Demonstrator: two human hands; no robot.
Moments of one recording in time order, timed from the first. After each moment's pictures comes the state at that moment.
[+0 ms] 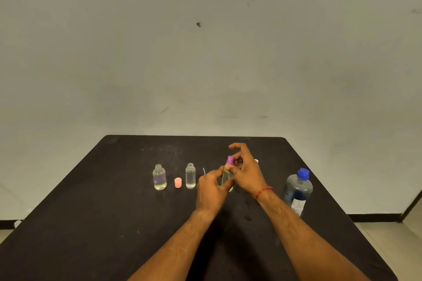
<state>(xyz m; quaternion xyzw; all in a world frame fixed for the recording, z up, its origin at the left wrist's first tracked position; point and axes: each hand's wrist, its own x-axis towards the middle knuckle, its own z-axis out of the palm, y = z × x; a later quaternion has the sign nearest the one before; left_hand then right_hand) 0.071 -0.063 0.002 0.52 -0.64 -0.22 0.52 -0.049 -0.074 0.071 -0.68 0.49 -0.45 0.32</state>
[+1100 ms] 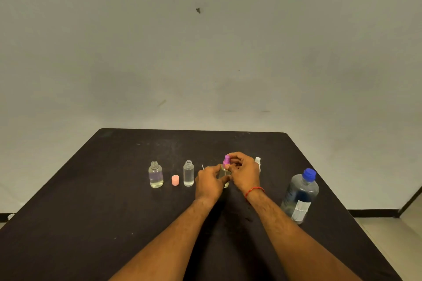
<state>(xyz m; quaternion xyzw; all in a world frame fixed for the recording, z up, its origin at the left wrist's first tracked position) 0.076 -0.108 -0.016 0.60 -0.61 -0.28 0.43 -0.039 -0.111 0.030 -0.60 0.58 -0.48 0.28</state>
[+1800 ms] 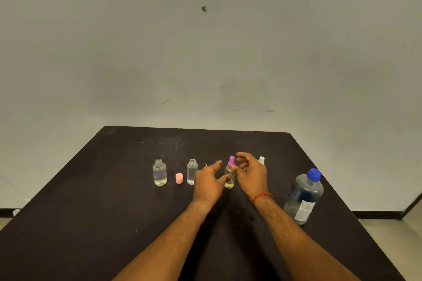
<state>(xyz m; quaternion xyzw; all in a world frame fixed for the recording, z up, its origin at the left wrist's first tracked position) 0.088 -0.090 -0.004 0.60 -0.60 -0.28 0.44 -0.046 -0.107 0.018 -0.63 0.58 -0.48 0.21</state>
